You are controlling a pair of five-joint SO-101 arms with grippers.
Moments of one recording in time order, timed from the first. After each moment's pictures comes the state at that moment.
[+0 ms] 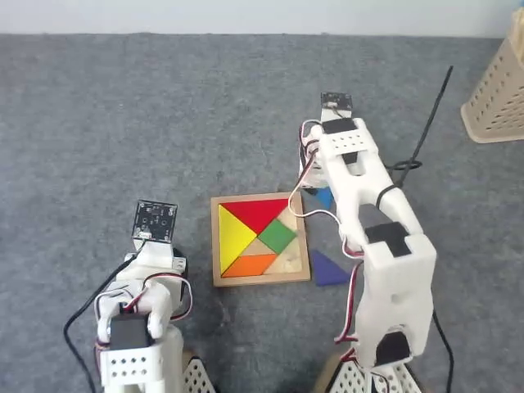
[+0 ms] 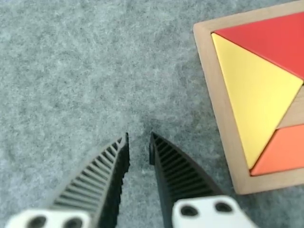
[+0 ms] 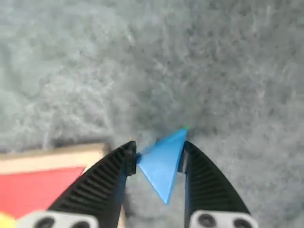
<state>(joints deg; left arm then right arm) -11.1 -103.4 97.1 72.6 -6.1 -17.9 27.5 -7.2 72.1 -16.7</state>
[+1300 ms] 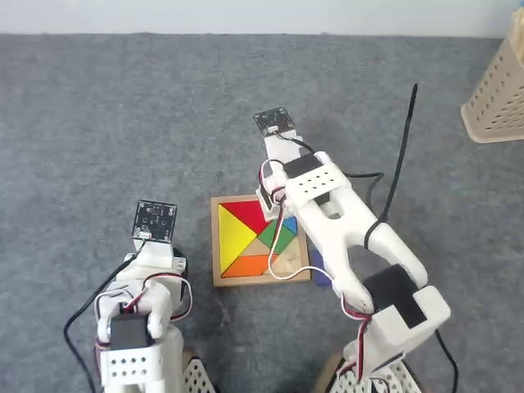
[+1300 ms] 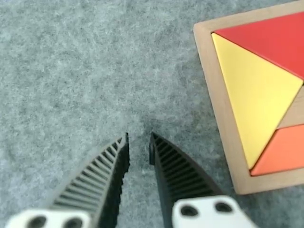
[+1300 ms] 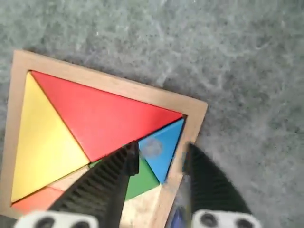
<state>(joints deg) -11.1 -103.4 97.1 72.6 -6.1 -31.7 6.5 17.6 60.0 -7.5</state>
